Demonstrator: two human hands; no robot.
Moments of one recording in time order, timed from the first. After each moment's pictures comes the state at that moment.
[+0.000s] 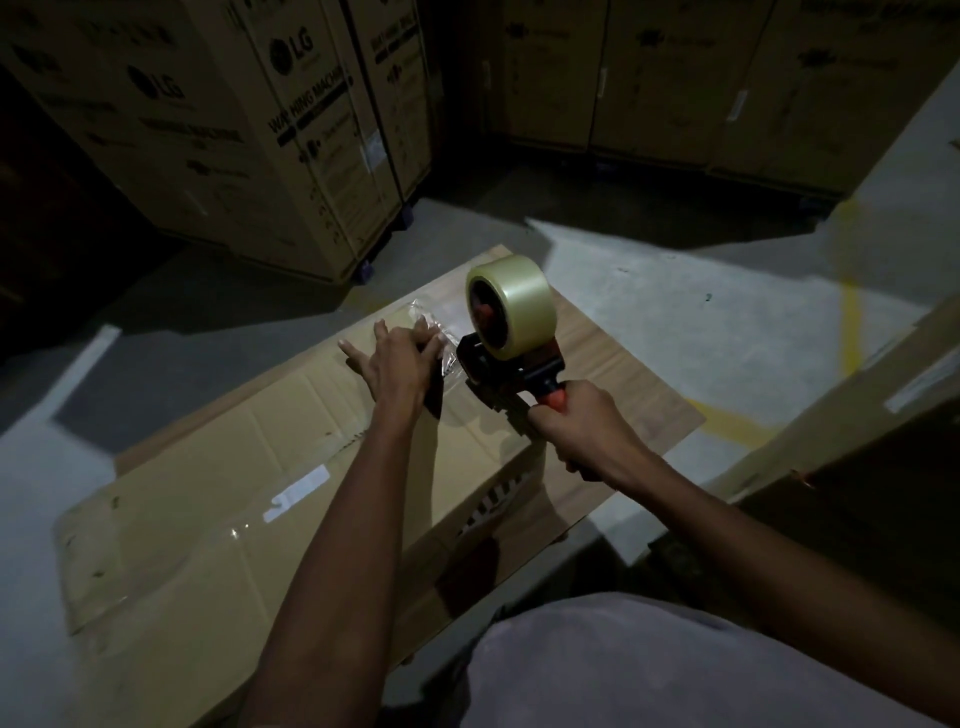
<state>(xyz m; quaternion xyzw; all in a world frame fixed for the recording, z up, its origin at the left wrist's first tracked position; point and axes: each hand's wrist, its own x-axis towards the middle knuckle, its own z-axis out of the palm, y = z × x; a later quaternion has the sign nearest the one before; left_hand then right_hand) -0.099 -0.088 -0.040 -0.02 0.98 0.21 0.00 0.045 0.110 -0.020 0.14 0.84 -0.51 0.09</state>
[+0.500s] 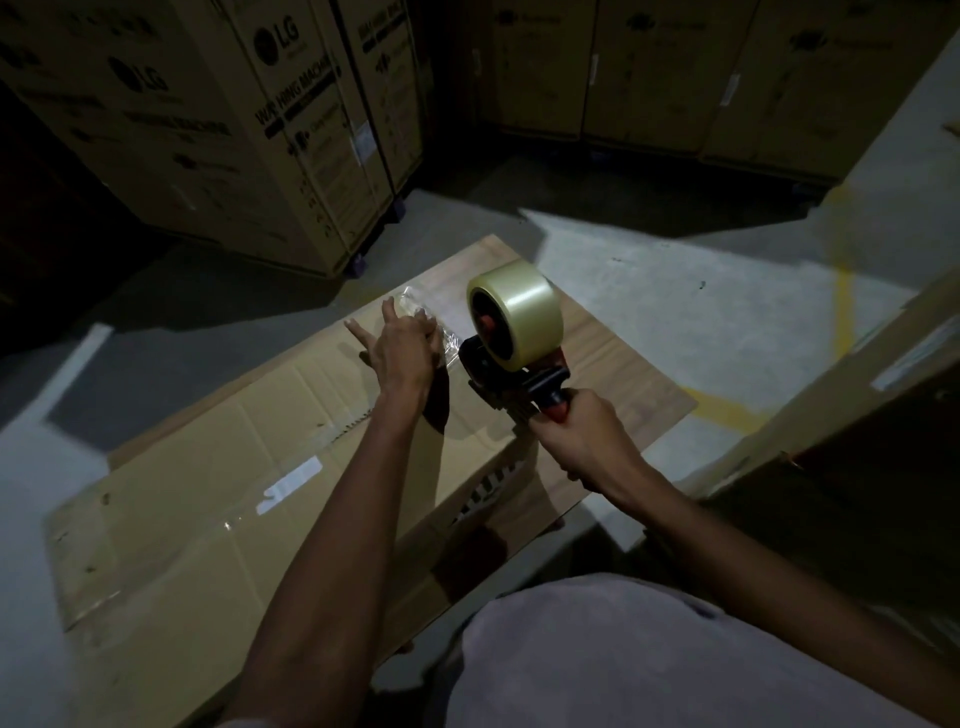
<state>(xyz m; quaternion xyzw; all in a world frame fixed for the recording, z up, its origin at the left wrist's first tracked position) -0.085 -0.073 -0.033 -0.05 0.89 0.46 0.03 0.067 0.111 -0.035 0.17 0.83 -0.53 0.07</state>
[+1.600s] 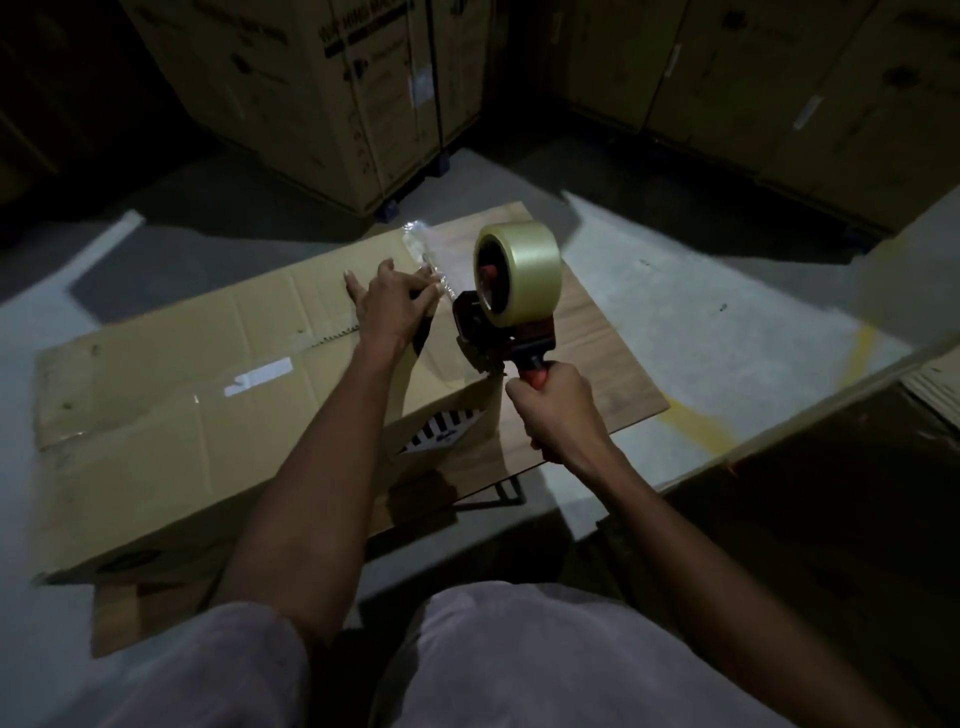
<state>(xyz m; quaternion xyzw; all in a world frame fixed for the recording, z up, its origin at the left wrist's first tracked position) -0.061 -0.074 -0.050 -0.01 0.97 0.22 -0.03 0.087 0.135 -0.038 0.13 0.83 -0.54 0.08</state>
